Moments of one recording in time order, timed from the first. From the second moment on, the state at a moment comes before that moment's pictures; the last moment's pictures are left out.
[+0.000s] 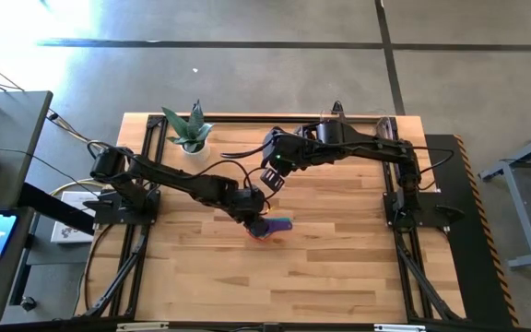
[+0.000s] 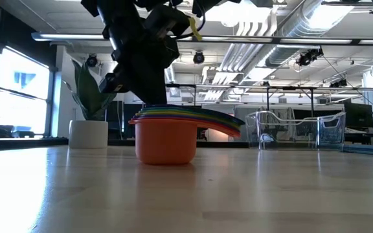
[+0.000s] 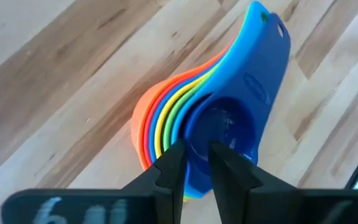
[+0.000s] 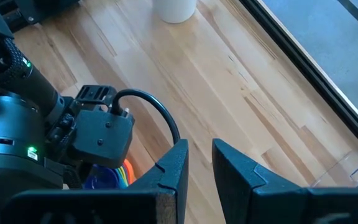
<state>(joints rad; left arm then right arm) -0.13 1.72 1.16 -0.51 0.04 -0.95 0.01 1.98 2.36 -1.43 0.31 0.51</state>
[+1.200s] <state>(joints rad) -0.25 1.27 1.21 -0.81 -0.09 -0.76 0.03 1.98 2.36 -1.52 0.28 0.47</state>
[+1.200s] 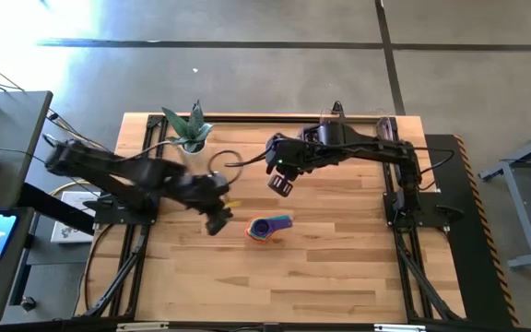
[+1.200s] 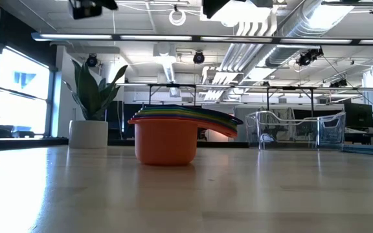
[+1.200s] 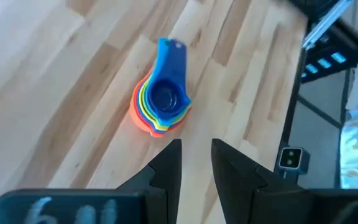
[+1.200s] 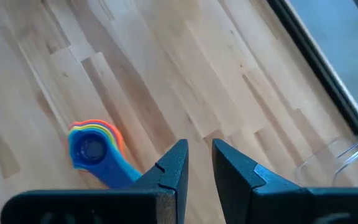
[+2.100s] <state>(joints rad) -0.44 0.71 0.48 -0.08 -0.27 -0.42 0.19 1.98 2.36 -1.47 0.34 0.87</state>
